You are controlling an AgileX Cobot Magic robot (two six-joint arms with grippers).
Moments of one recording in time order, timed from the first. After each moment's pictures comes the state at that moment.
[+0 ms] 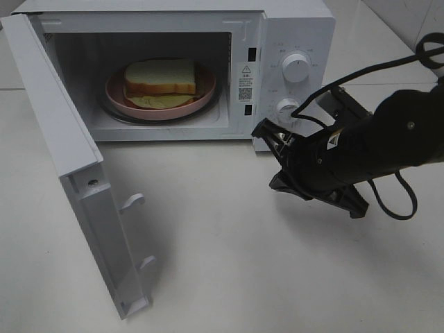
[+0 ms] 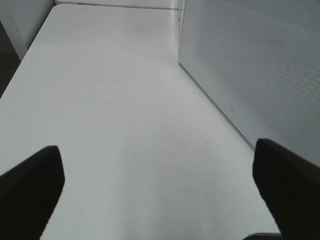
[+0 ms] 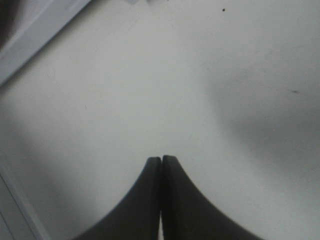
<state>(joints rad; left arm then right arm) 0.04 0.00 -0.52 -0.04 1.08 -0.02 0.53 1.67 -0.72 0.27 -0.02 0.79</state>
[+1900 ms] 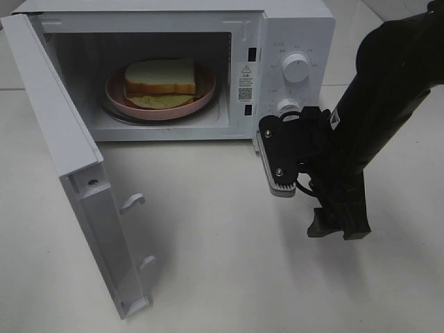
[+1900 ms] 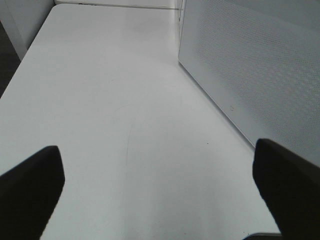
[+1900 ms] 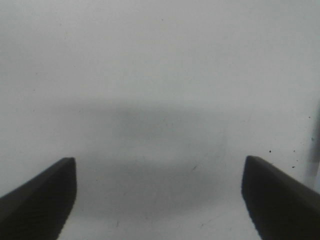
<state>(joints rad) 0.04 0.00 -0.52 -0.04 1.08 -0.02 0.53 1.66 -0.94 -0.02 0.60 -1.14</state>
